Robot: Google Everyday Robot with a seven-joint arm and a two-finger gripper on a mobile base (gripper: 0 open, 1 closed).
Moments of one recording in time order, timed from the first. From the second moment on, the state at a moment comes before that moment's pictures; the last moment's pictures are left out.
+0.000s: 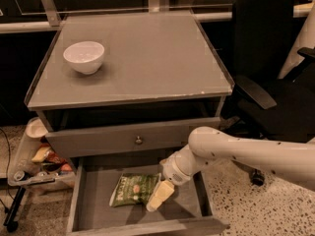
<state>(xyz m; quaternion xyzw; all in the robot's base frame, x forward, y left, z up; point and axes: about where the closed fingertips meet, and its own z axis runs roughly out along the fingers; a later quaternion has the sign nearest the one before) 0.459 -0.012 0.546 -0.53 0.78 0.28 0.16</state>
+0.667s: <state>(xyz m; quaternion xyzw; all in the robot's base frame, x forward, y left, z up) 0.493 0.008 0.498 -0.53 0.79 0.25 0.18</state>
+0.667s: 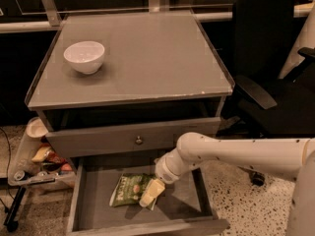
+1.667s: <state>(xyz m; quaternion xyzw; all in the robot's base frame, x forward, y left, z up) 0.515 0.033 0.432 -0.52 0.79 0.26 0.19</state>
